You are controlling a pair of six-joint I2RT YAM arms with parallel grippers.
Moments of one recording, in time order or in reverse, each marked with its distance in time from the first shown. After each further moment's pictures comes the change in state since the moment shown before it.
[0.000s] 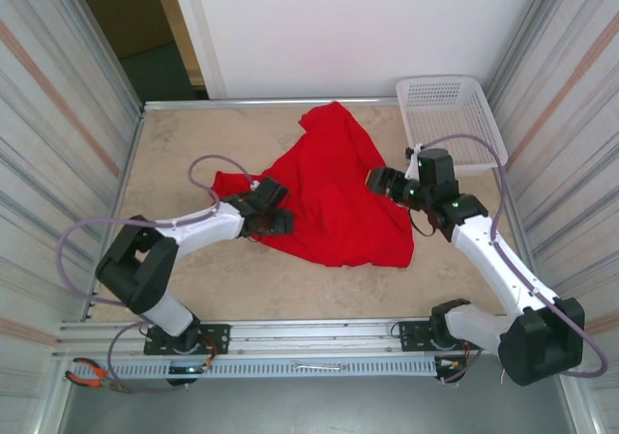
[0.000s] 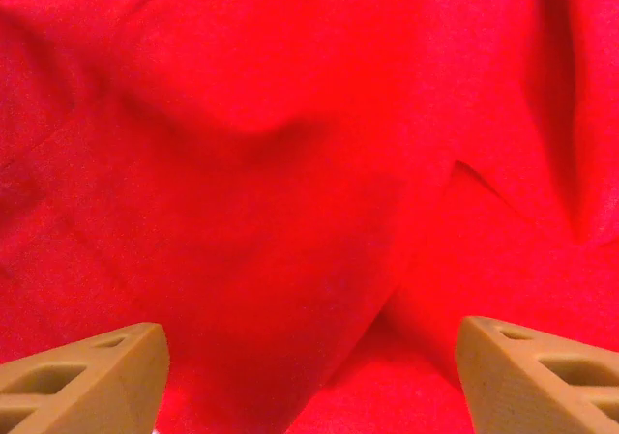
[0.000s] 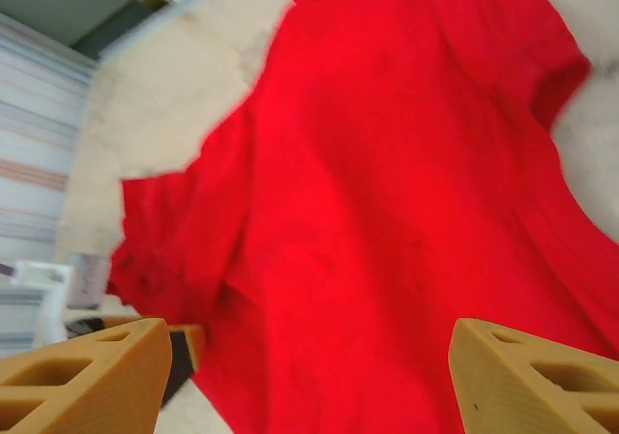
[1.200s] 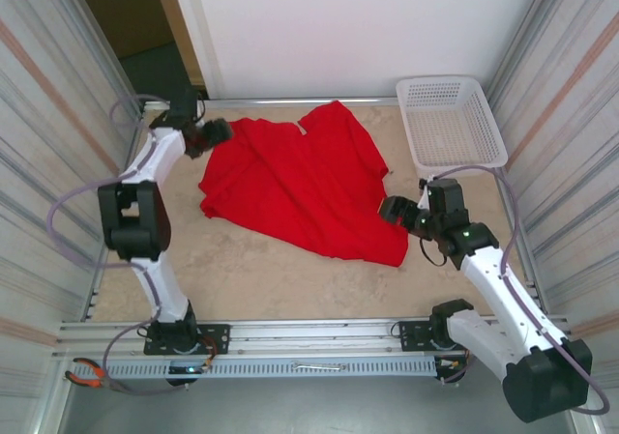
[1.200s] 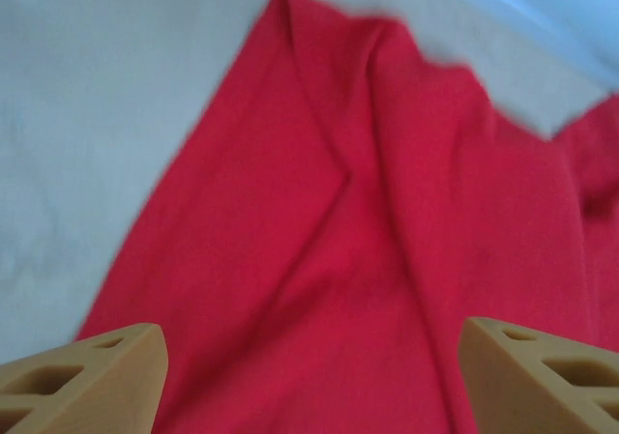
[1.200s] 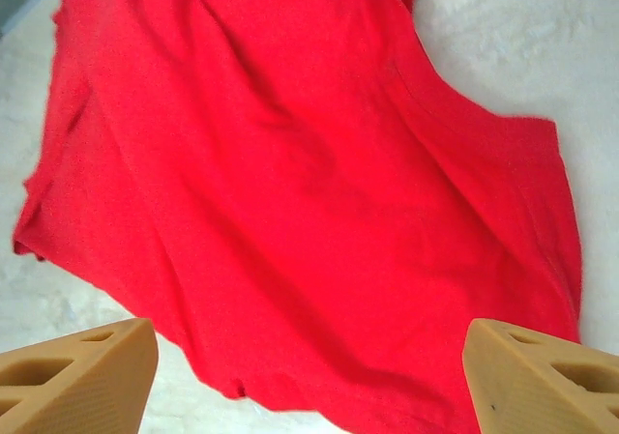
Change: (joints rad) left arm 0.630 0.223 0.584 -0.159 0.302 0.124; right arm -0.039 -0.202 -0.182 -0.148 0.041 0.013
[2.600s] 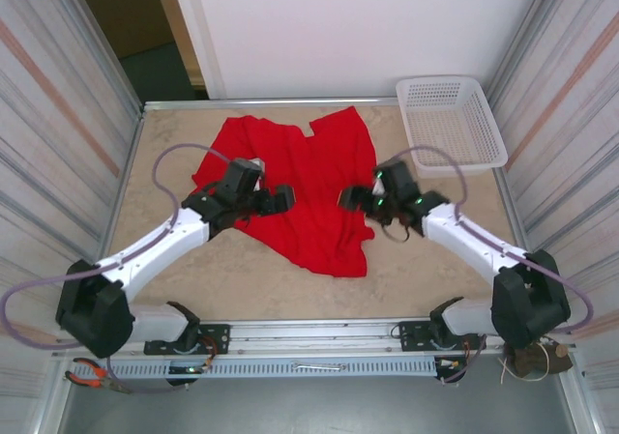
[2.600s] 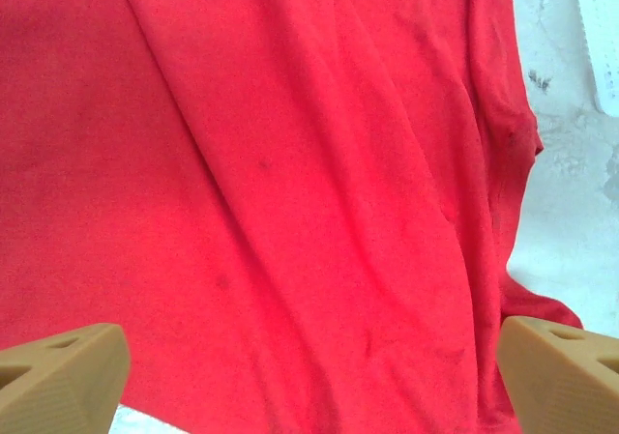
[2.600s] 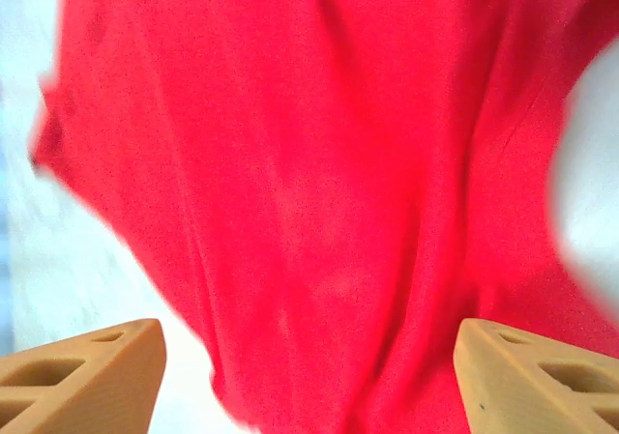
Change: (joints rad) left arm -0.567 -0.564 -0.575 0.138 -0.143 -0.171; right arm 0.168 0.432 0.247 0.170 -0.029 0.125
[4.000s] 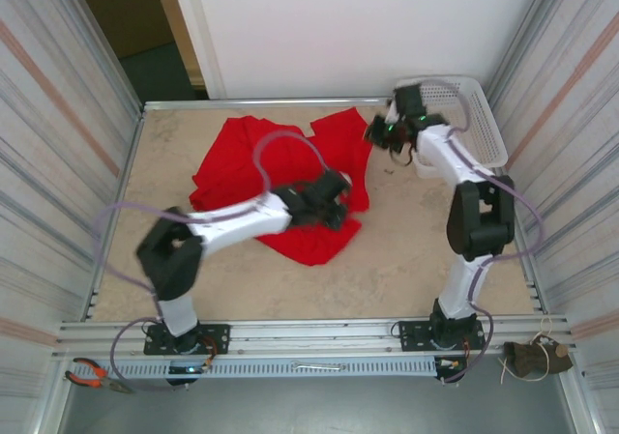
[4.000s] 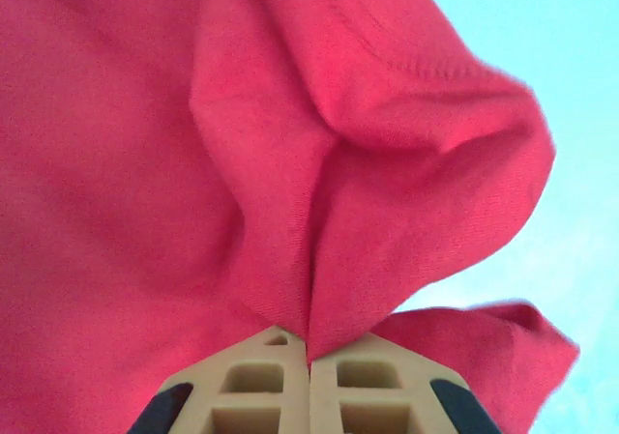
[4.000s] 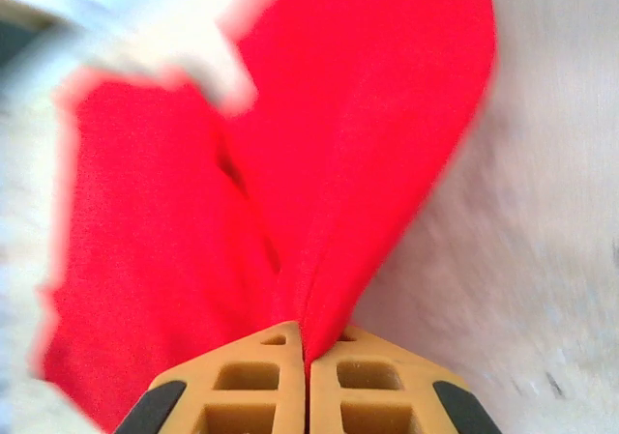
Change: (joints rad) left arm -0.277 0.440 0.438 -0.054 -0.079 0.223; right arm -0.250 0.537 0.759 -0.180 -0.108 -0.150
